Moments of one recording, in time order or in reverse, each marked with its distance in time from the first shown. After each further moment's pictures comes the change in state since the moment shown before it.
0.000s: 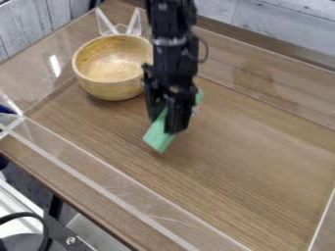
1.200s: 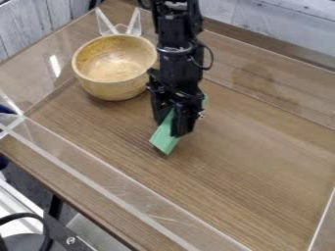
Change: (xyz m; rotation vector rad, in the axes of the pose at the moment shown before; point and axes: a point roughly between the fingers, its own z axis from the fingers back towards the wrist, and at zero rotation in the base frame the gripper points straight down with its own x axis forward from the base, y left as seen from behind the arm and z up) arm 0.010 0.000 -0.005 0.019 -0.019 0.018
